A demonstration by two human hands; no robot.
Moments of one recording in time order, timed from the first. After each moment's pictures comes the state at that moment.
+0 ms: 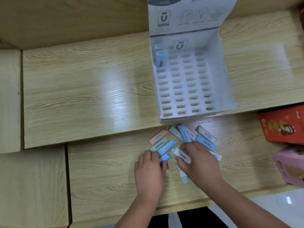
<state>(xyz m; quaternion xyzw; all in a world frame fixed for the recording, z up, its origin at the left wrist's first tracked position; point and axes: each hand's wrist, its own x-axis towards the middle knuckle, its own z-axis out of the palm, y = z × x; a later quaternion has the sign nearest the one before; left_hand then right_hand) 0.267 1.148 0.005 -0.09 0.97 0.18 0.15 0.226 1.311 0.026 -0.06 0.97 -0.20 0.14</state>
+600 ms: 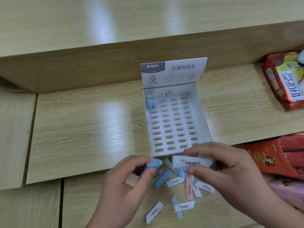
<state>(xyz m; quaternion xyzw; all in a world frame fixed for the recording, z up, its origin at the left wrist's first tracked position) 0.188 1.098 0.166 -0.03 0.82 0.57 -0.02 0.141 1.326 0.209 -0.11 0.85 -0.50 0.10</state>
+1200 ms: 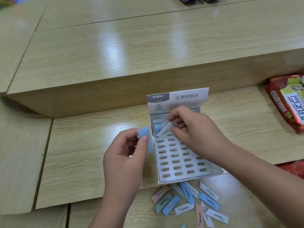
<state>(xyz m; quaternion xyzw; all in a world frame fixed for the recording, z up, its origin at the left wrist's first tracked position) 0.104 1.107 0.204 -0.19 0.73 0.64 -0.12 0.014 1.279 0.194 -0.19 0.92 -0.34 0.09</state>
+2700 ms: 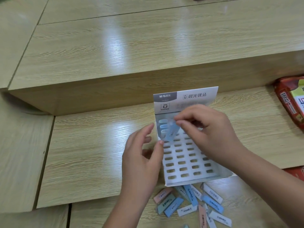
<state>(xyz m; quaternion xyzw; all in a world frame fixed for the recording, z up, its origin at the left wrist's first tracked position) 0.097 1.113 0.180 -0.16 0.81 0.56 -0.05 0.014 1.280 0.201 -0.25 0.87 -0.42 -0.06</state>
